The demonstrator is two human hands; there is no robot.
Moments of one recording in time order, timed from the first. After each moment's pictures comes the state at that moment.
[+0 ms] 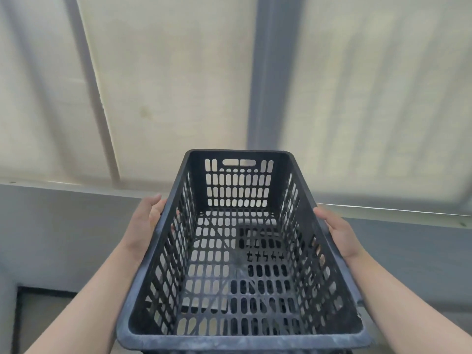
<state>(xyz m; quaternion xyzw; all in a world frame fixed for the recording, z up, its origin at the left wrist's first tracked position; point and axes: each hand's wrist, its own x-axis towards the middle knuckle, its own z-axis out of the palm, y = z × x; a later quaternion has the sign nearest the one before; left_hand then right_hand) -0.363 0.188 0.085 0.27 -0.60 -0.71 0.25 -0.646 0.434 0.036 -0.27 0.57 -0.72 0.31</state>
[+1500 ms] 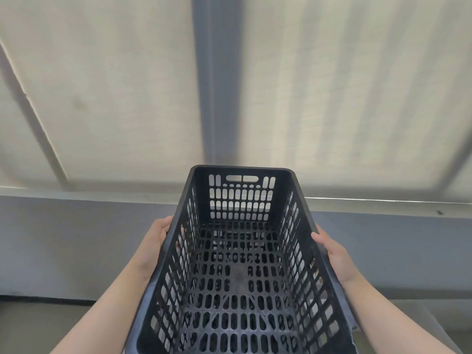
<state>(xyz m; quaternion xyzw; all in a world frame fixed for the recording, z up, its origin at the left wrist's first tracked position) -0.519 0.252 0.021 0.28 -0.59 -0.73 0.18 -0.769 0.520 -0.040 -0.21 0.59 -0.71 0.31</state>
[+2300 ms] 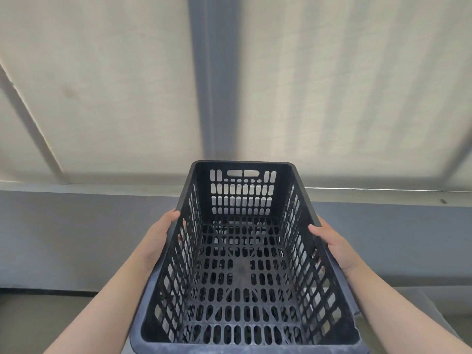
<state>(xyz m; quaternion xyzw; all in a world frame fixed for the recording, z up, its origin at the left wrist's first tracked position) -0.532 0.245 0.010 0.35 -0.61 -0.70 0.14 -0.775 0.514 -0.039 -0.19 0.62 -0.68 0.32</state>
